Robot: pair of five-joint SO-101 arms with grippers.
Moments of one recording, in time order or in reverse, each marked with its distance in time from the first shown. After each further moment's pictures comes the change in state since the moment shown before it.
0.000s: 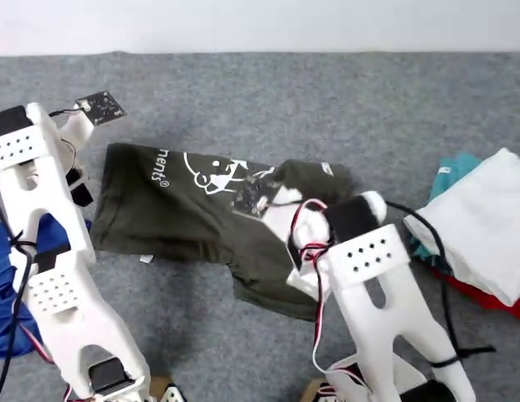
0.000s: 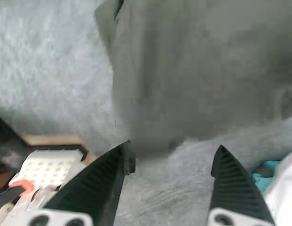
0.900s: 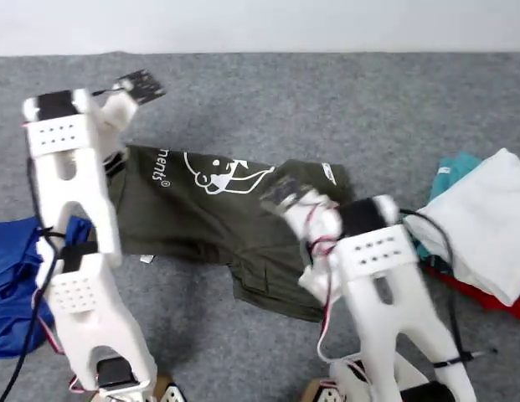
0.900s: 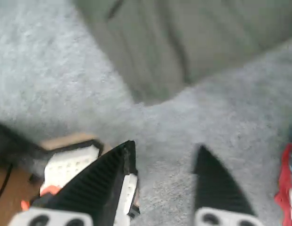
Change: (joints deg) left arm 12.9 -5.3 0.0 0.0 14.5; right arm 9.9 0.0 3.1 0.0 -9.1
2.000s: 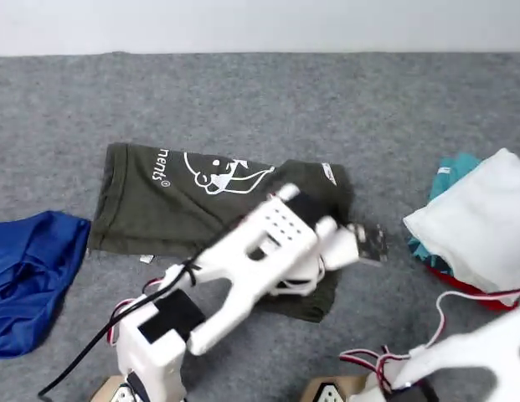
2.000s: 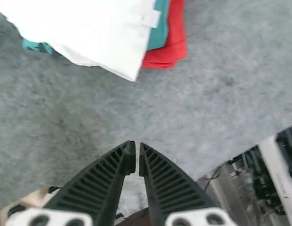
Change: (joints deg) left arm 57.3 -12.5 42.1 -7.5 16.6; right arm 76.7 -2.0 -21.5 0.0 10.6
